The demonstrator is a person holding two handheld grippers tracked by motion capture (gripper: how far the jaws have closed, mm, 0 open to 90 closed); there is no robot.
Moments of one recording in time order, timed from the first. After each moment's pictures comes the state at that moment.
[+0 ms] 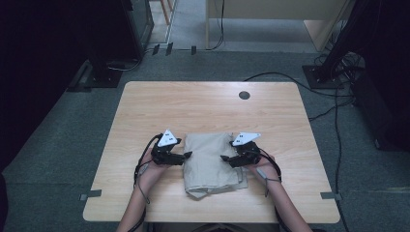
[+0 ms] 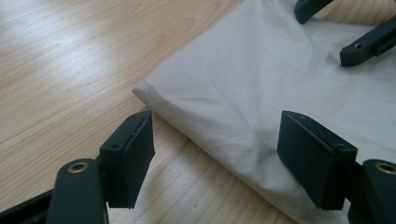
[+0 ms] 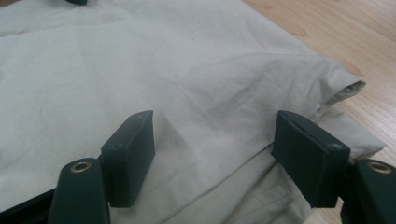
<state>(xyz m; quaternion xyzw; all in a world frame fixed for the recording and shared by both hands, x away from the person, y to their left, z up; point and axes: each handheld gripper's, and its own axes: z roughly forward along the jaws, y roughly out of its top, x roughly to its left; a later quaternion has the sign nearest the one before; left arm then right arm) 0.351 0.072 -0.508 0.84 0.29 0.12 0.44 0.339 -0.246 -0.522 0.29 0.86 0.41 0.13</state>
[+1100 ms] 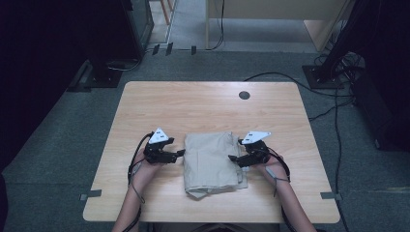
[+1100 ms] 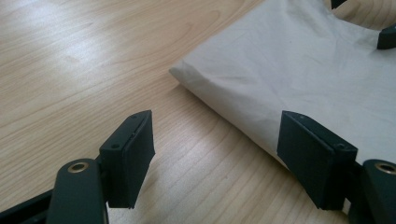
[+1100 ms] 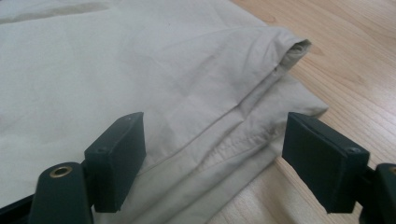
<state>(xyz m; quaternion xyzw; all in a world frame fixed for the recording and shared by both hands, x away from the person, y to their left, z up) 0.357 0.096 -0.509 0.84 0.32 0.11 0.43 0.338 -0.273 -0.517 0.30 0.85 0.41 0.12</state>
